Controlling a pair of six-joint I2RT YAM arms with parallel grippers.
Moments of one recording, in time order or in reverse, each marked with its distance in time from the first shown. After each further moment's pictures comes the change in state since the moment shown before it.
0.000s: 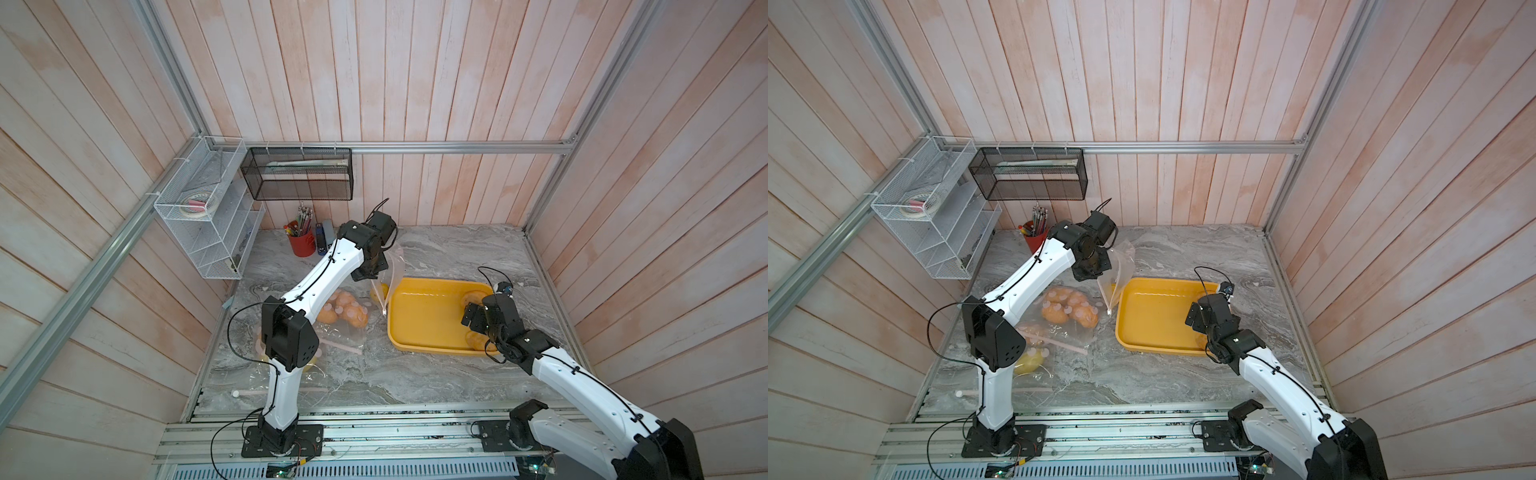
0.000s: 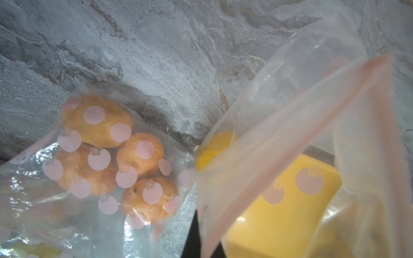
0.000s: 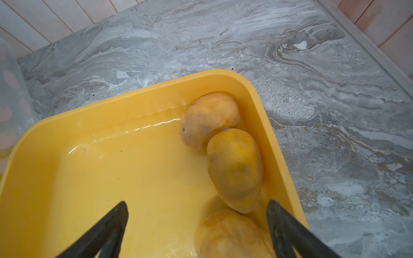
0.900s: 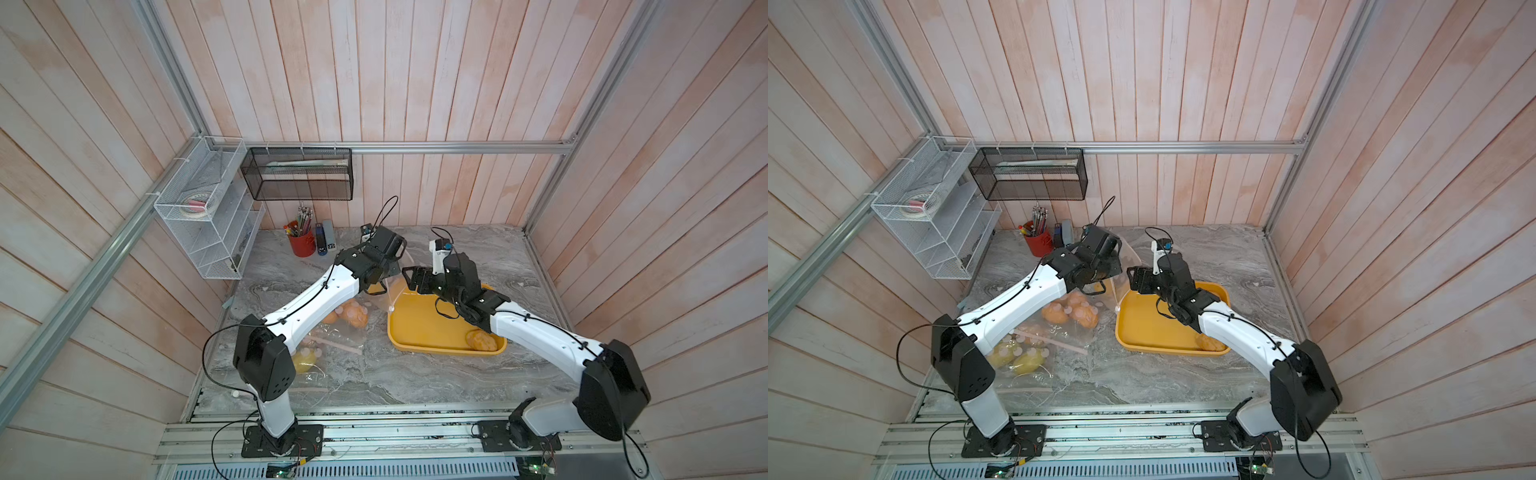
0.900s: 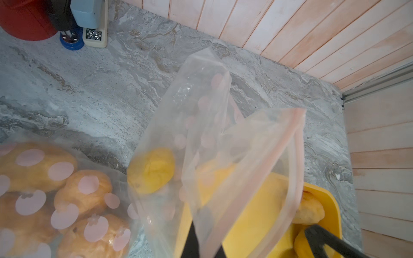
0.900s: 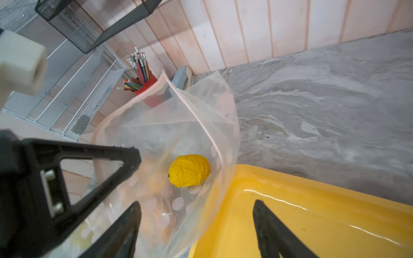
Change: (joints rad) left arm -0.098 -0.224 -0.335 0.481 -0.092 0.008; right arm 0.192 0.384 0.383 0.364 -0.333 -0.081
